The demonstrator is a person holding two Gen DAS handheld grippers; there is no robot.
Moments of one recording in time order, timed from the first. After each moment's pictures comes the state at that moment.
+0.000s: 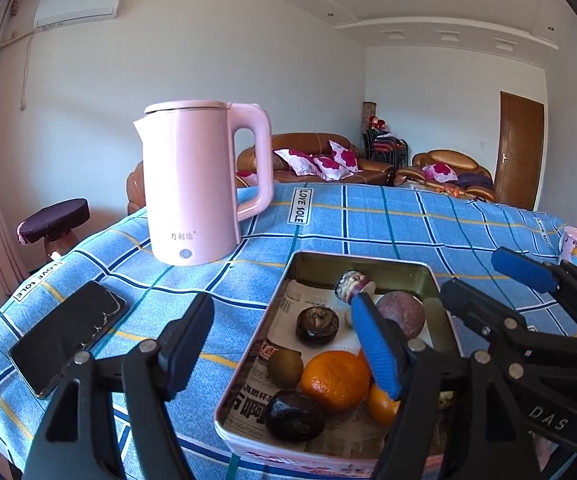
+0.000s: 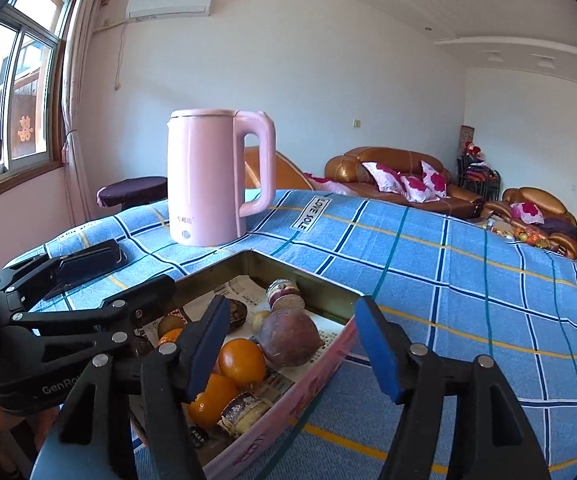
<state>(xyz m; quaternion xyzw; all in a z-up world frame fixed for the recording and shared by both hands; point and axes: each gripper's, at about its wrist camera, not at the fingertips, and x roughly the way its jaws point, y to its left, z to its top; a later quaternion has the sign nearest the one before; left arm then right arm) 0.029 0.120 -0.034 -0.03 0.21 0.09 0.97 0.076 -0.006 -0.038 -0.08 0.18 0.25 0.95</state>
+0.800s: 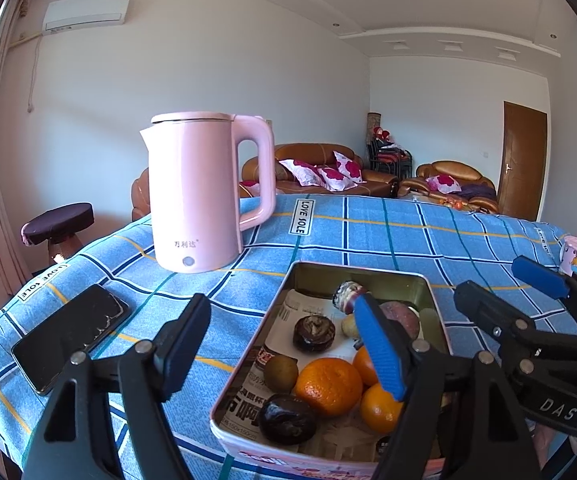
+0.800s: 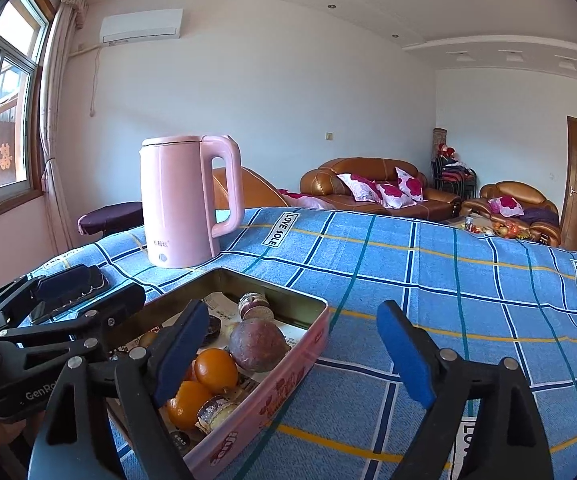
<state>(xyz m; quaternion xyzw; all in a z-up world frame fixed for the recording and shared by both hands) 0.025 0.117 -0.032 -0.03 0.19 0.10 0.98 0.076 -0.027 -0.034 -0.04 0.17 0.22 0.96</state>
